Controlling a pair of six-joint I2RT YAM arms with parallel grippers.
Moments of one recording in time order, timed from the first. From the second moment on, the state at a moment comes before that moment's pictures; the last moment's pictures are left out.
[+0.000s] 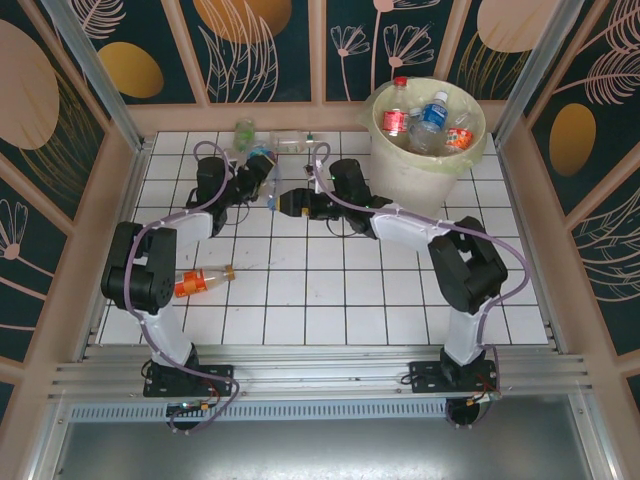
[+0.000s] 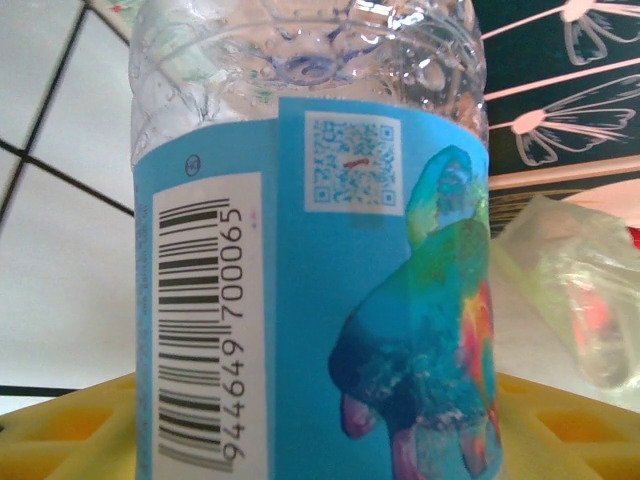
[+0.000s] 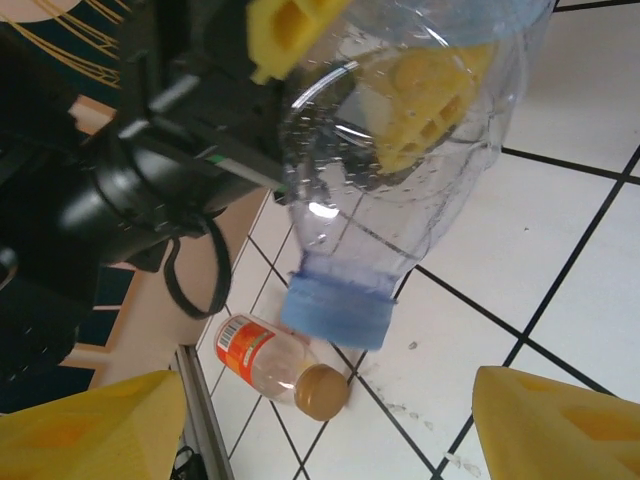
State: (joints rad) left arm -0.19 1.81 1.02 0.50 0.49 -1.18; right arm 0.66 1.88 1.26 0.18 -0.63 0.70
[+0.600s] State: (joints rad) left arm -0.24 1.78 0.99 0.60 0.46 -1.24; right arm 0.68 1.94 1.27 0.23 -0.66 0.72
